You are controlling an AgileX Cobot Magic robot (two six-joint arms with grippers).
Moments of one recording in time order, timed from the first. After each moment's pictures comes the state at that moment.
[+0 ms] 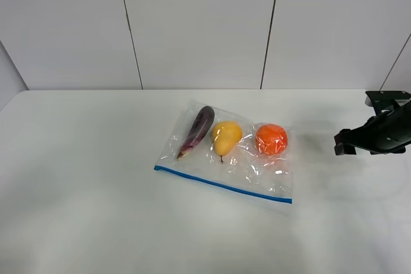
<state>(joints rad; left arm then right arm) 0.06 -0.01 -0.56 -0.21 1.18 0.16 -0.22 1.83 -0.92 0.26 0.30 -0.49</state>
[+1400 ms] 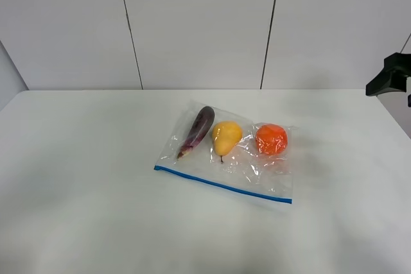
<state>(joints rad) 0.02 -0.01 -0.56 -0.21 1.18 0.16 -0.30 1.33 -1.06 0.49 0.84 -0.43</state>
